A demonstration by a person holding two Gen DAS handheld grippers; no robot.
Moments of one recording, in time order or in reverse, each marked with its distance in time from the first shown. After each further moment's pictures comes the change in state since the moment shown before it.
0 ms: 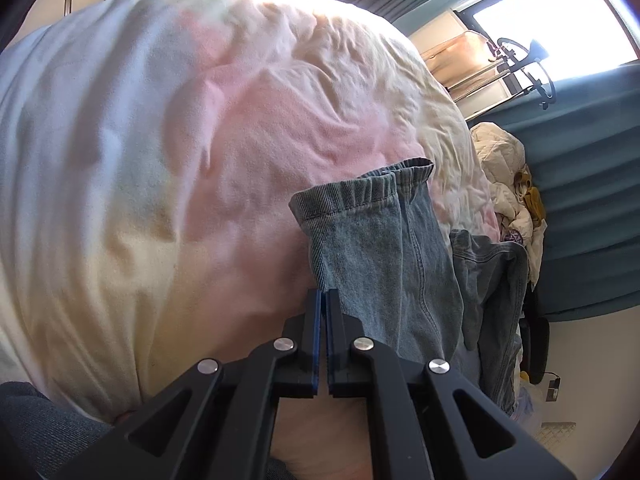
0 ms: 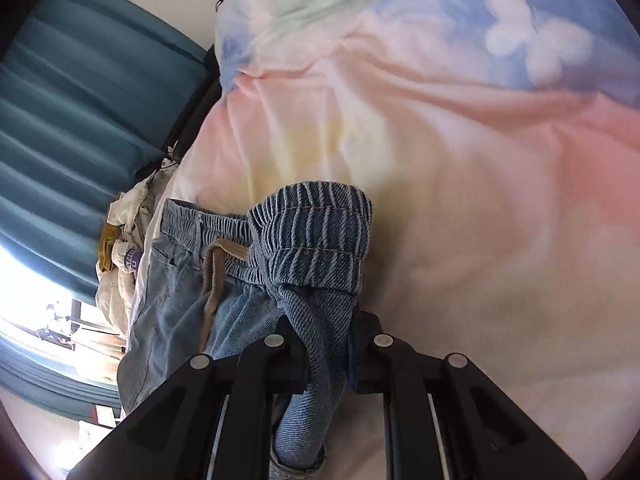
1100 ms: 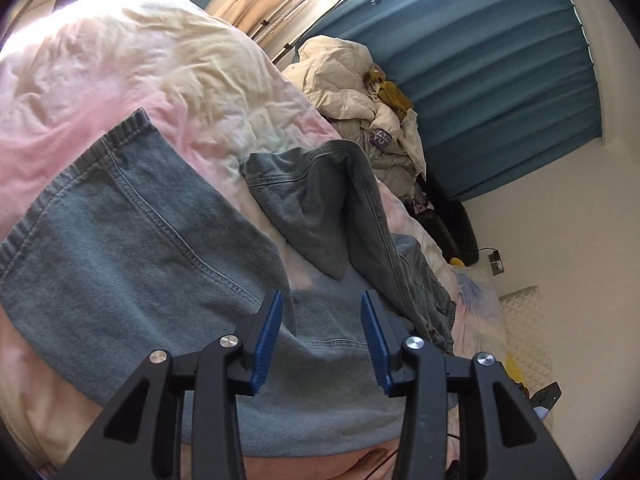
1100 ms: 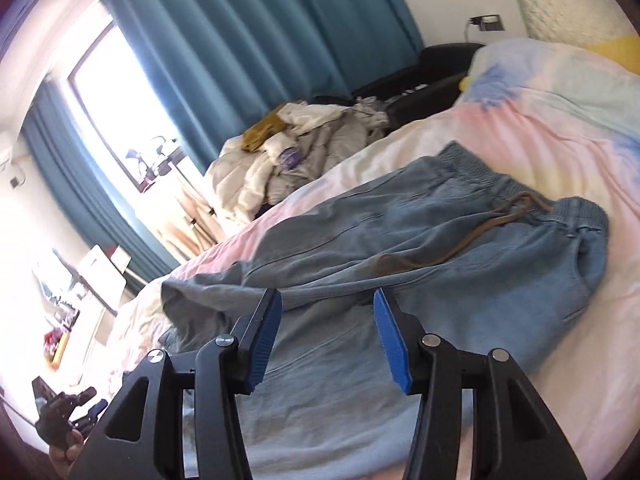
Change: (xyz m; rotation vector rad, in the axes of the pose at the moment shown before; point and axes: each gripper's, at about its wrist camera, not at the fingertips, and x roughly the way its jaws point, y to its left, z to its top) left arm 0.041 -0.167 -0.041 0.417 0.243 -0.402; right arm -0.119 0.250 -0.266 -0.701 0.016 0.310
